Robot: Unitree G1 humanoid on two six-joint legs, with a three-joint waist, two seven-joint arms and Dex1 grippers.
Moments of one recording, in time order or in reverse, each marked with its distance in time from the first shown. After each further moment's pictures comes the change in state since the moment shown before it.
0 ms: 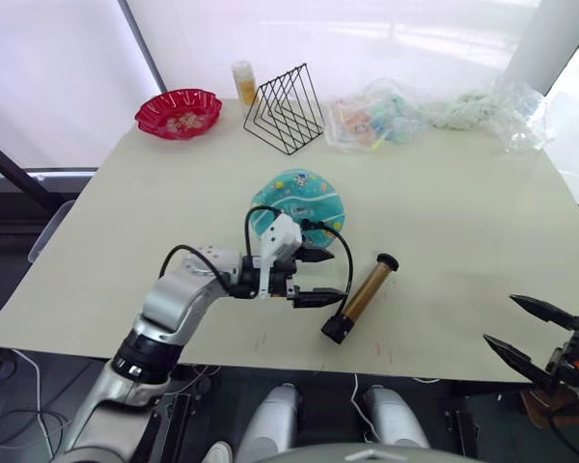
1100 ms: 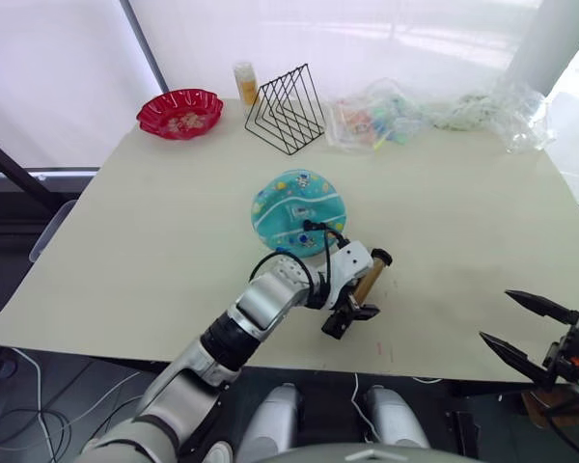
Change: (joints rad) left arm -0.143 -0.285 -0.285 0.174 0.318 0.279 0.380; right arm -0.004 -0.011 0.004 -0.032 -0.007 -0.002 -0.001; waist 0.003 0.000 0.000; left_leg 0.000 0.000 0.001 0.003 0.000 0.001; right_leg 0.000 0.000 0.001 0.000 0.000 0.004
